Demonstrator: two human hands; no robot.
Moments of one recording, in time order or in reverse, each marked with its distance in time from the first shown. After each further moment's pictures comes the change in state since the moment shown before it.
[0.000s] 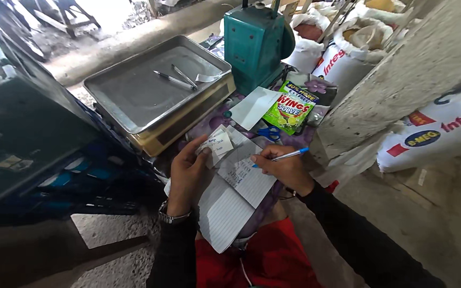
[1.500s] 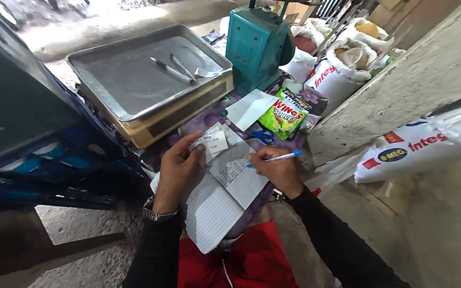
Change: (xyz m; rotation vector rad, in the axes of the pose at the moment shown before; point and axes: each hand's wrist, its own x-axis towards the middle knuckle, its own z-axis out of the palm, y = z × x) left_hand 0.000 0.000 -0.002 0.063 0.010 0.009; right_hand 0.003 -0.001 0.001 -0.026 0.063 0.016
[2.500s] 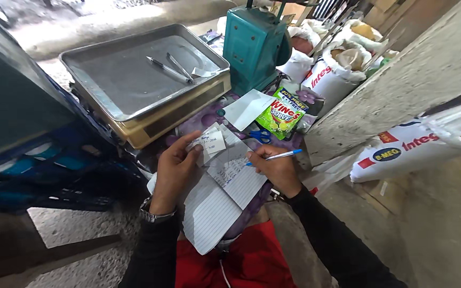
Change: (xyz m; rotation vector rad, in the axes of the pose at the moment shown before) left_hand 0.000 -0.003 0.000 0.006 0.009 0.008; right_hand 0.001 0.000 -0.003 -0.017 0.008 0.011
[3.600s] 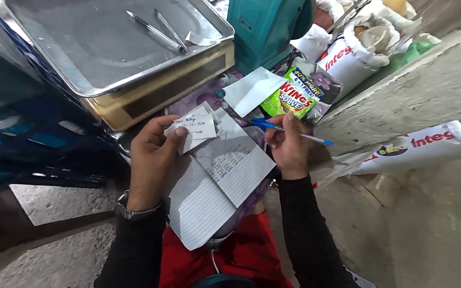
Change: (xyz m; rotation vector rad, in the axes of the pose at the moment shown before) left_hand -0.005 0.008 0.001 -0.140 0.098 -0.039; right_hand 0.020 0.016 -0.012 0.446 0.164 -0.005
